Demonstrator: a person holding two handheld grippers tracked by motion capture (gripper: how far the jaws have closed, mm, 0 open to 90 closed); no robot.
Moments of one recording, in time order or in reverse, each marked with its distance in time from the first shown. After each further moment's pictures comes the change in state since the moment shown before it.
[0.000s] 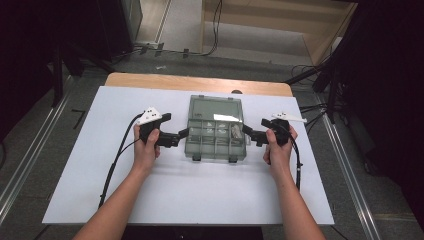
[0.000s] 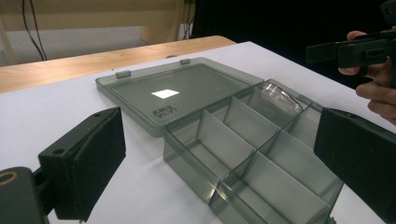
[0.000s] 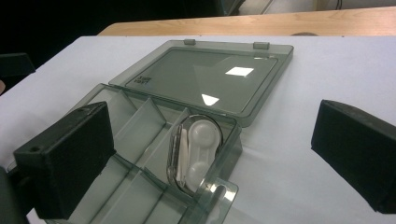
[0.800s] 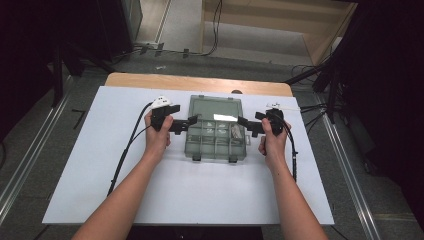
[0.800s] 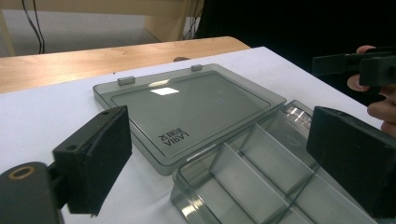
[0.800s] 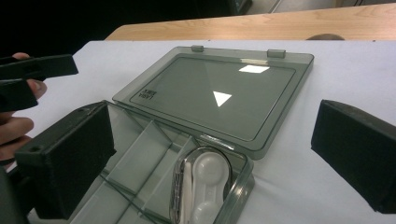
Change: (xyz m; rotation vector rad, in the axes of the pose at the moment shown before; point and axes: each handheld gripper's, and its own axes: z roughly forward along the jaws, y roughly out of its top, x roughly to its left) left arm 0.018 0.016 0.044 0.035 0.025 -0.098; right arm -0.007 0.021 0.027 0.036 0.060 0.043
